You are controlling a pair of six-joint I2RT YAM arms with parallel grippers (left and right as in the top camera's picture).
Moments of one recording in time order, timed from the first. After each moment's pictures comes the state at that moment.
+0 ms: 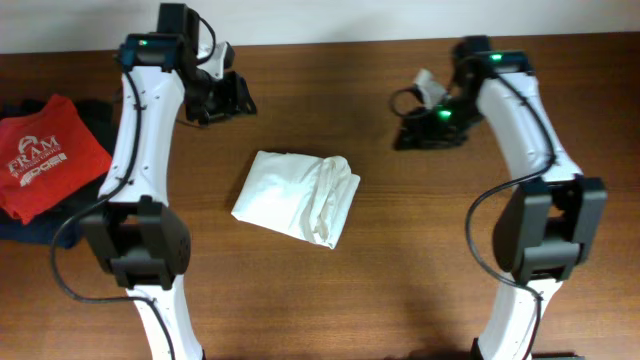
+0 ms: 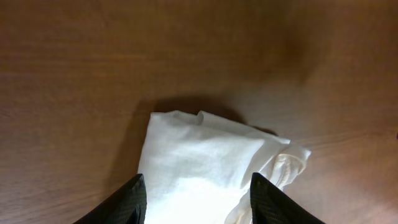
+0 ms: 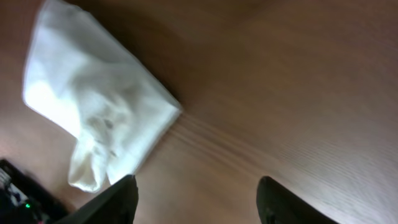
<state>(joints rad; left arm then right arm) -0.07 2.18 2.20 -1.32 0.37 -0.13 0.05 2.11 1.89 -1.28 -0.49 -0.16</state>
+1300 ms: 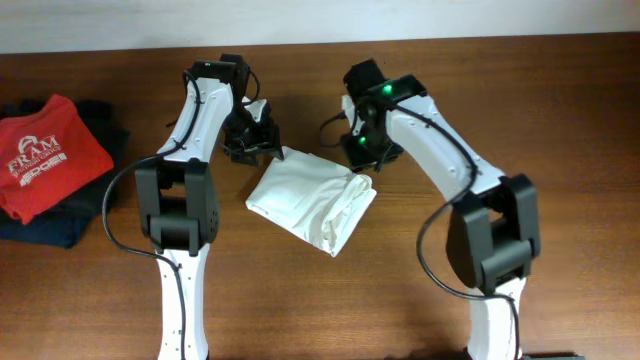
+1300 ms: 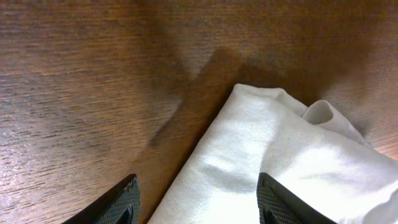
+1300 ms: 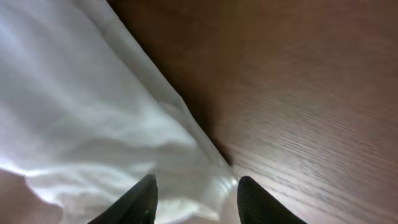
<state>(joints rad) -0.15 2.50 2.20 -1.37 0.37 -0.13 0.40 2.16 1.85 -1.15 -0.12 0.08</state>
